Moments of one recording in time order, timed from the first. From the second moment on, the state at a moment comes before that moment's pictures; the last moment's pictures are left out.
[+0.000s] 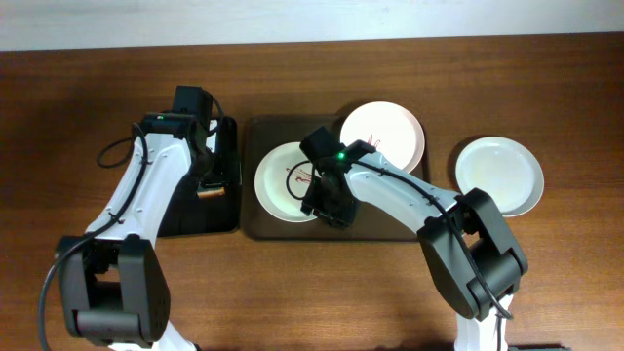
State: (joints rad) left arm -0.10 1.81 1.40 -1.02 -0.03 -0.16; right arm 0.61 2.02 1.38 -0.82 -0.25 1.03
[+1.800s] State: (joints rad) left arm -0.06 1.92 1.38 -0.81 -0.06 -0.18; right arm 0.47 2.02 1.37 -0.79 -0.16 0.43
